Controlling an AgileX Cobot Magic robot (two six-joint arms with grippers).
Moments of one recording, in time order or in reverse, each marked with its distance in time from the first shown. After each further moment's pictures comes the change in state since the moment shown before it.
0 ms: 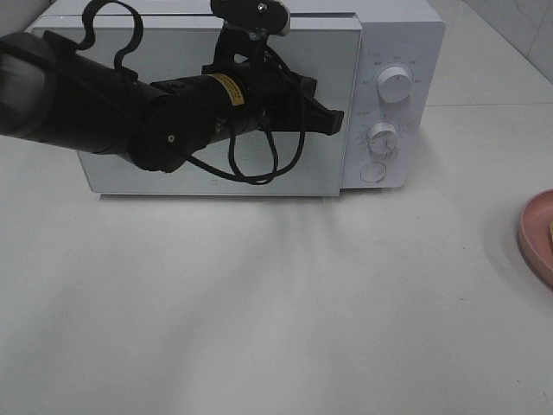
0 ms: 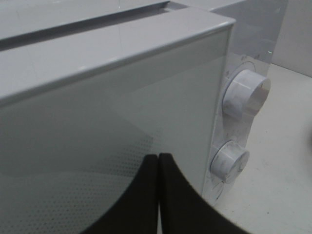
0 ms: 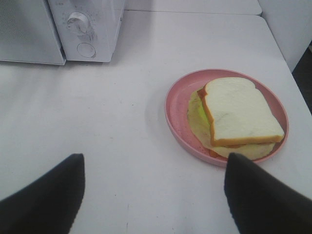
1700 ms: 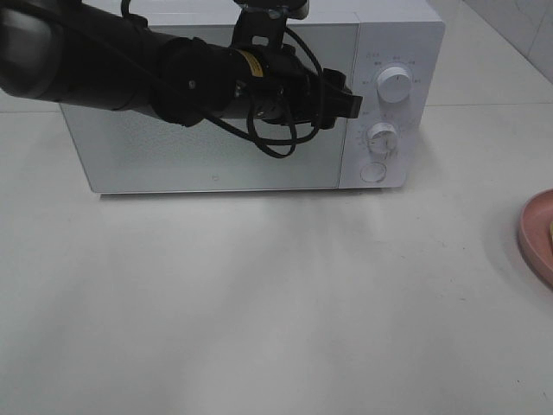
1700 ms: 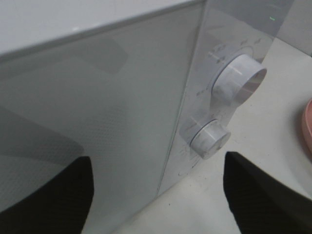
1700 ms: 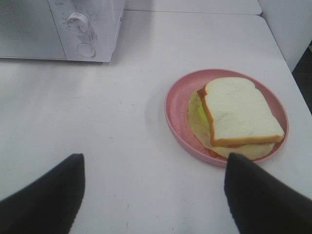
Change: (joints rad) left arm -0.020 -0.023 -0.138 -0.119 0.371 -0.023; right arm 0.000 0.000 0.000 0.000 0.000 0.000
